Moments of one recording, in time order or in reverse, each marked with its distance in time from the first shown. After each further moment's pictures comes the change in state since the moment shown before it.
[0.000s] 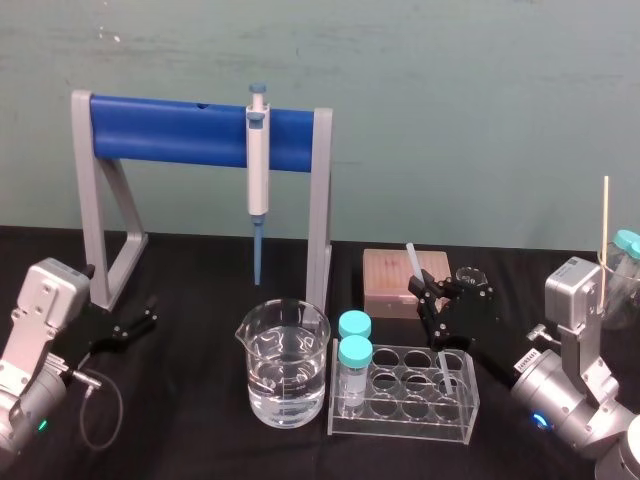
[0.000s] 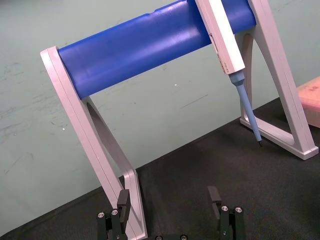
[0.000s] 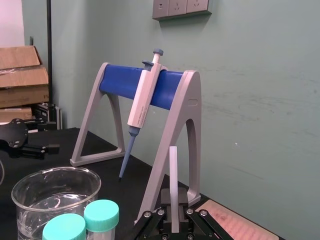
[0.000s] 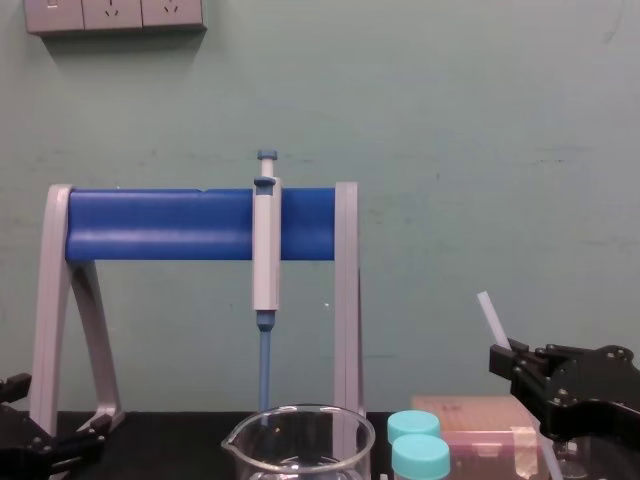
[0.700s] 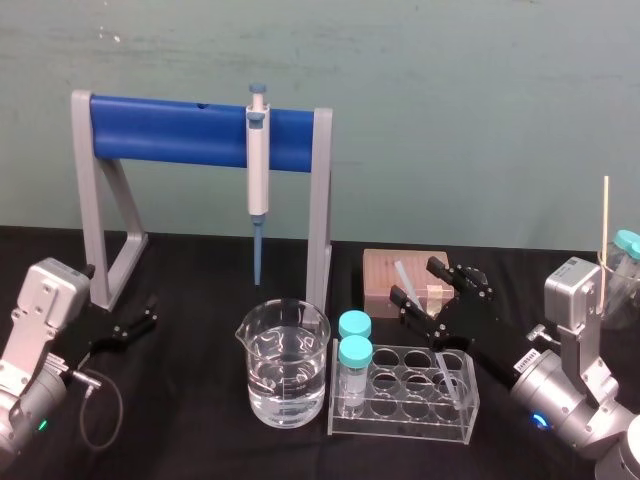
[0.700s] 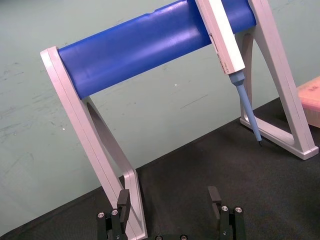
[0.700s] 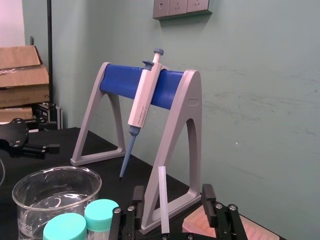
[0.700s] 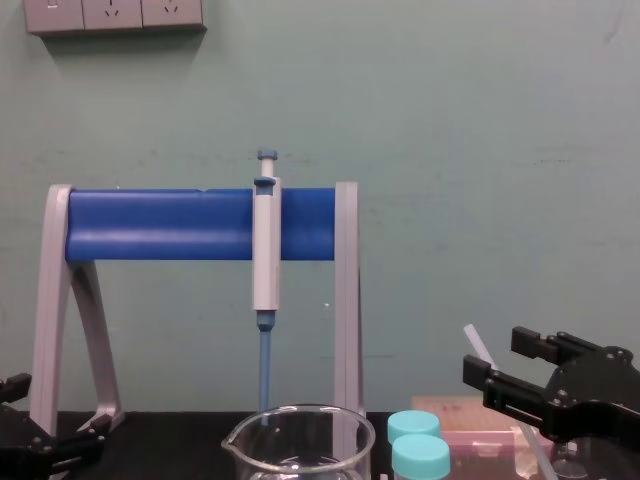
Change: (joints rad) left arm 0.000 0.000 0.000 0.000 0.000 0.000 0.000; right arm 0.000 0.000 0.000 0.000 0.000 0.001 0.002
